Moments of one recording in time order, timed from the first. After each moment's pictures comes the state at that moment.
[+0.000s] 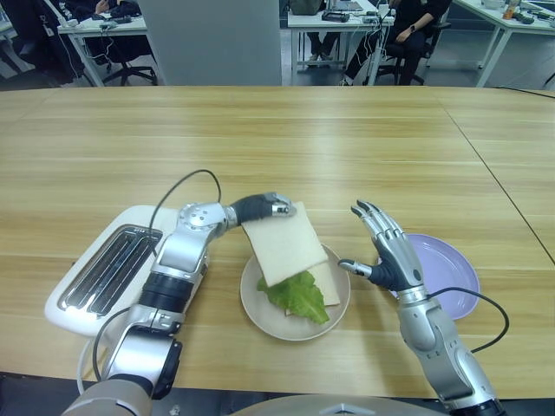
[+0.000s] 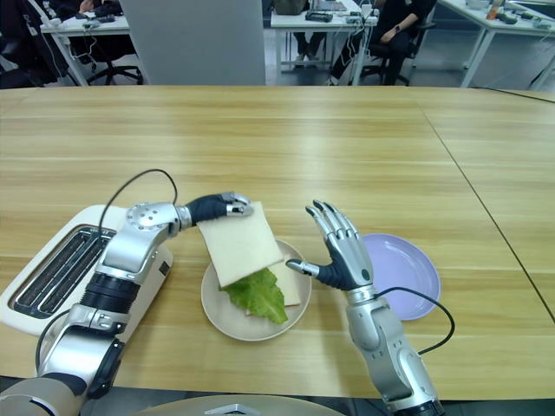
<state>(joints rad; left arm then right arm) -0.52 0.39 -0.19 0.23 -0.06 0.31 -0.89 0.18 -0.33 0.25 -0.28 -0.81 -0.19 -0.25</state>
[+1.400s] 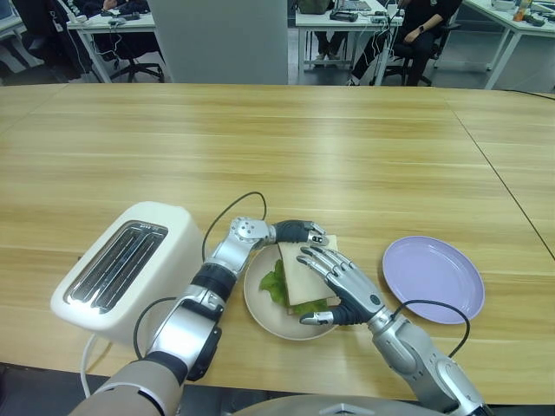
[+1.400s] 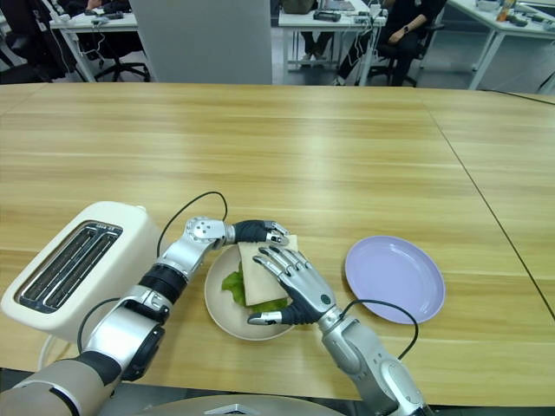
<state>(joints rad) -0.66 0.21 -0.30 0.73 0.07 -0.04 -0.88 0.16 -0.38 0.44 -0.19 -0.90 -0.30 -0.07</state>
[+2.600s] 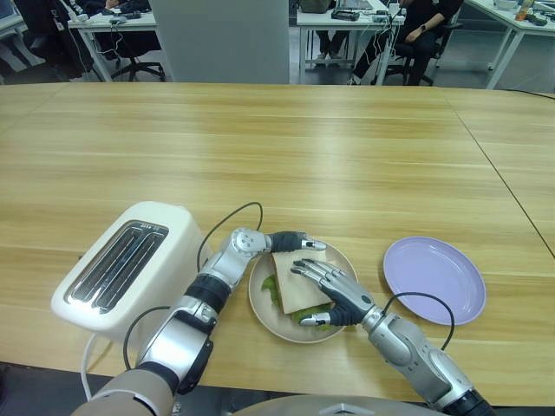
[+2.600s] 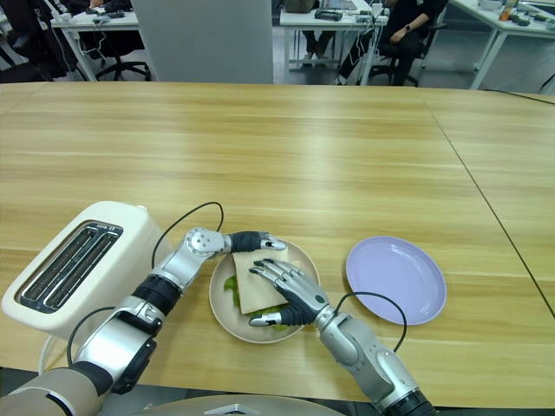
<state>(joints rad) -0.60 0.23 -0.38 0.66 0.25 -0.08 -0.72 0.10 -0.38 0.48 -0.03 -0.77 -0.37 0.01</state>
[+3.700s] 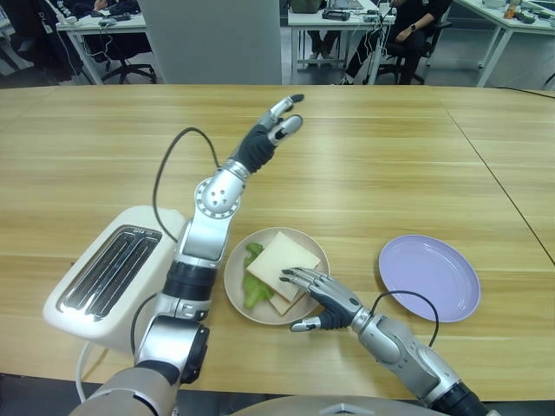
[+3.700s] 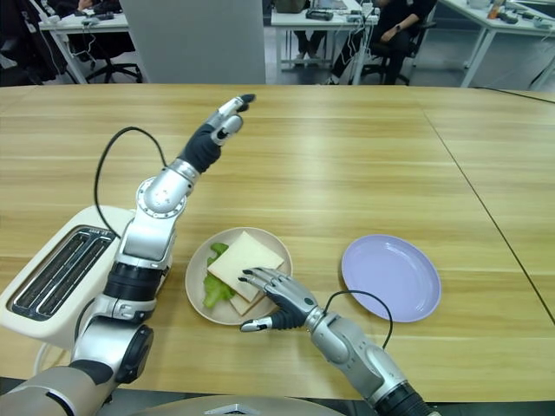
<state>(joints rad) -0.56 0.23 -0.06 -0.02 0.21 0.03 -0.21 0.08 -0.36 0.53 0.03 -0.73 -0.38 0.02</state>
